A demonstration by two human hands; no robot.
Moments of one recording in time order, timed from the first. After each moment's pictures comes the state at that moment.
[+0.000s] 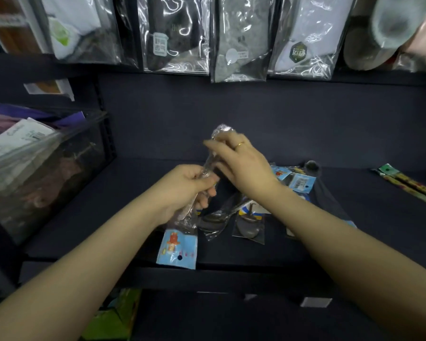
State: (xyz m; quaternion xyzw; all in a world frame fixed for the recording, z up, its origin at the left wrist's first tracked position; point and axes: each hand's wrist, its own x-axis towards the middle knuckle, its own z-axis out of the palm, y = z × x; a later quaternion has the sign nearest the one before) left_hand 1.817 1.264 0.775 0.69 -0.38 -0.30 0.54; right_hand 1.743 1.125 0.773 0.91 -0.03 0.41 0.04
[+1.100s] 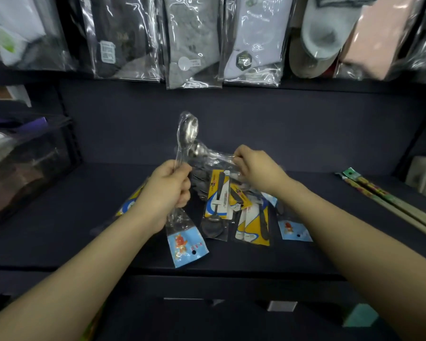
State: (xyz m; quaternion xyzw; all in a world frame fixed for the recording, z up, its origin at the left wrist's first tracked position) left_hand 1.761 1.217 0.775 0.63 -0.31 -0.24 0.67; right_hand 1.670 1.037 0.780 0.95 -0.20 0.23 -0.11
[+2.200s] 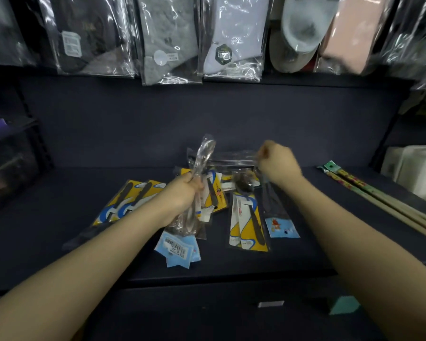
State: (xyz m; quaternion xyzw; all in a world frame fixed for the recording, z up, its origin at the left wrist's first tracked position) left_hand 1.772 1.158 0.747 0.74 -0.38 -0.26 0.49; right_hand 1.641 0.992 0.775 0.85 -0.41 0.29 -0.15
